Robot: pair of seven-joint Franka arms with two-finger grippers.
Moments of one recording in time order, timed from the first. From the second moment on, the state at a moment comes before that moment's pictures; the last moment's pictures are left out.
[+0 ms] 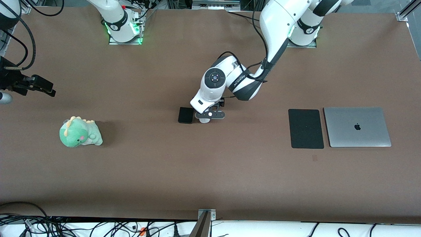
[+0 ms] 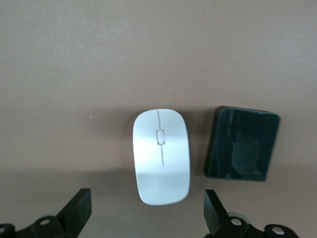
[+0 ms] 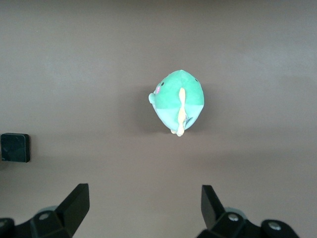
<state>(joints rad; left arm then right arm) -0.61 0.80 -0.22 -1.41 -0.02 2.20 -0.82 0.12 0.08 -0.16 -1.58 0.01 1.67 -0.01</state>
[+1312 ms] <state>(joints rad) -0.73 0.89 -0.12 -1.38 -0.01 2.29 -0.95 0.12 0.09 -0.16 -1.58 0.01 1.67 -0.01</state>
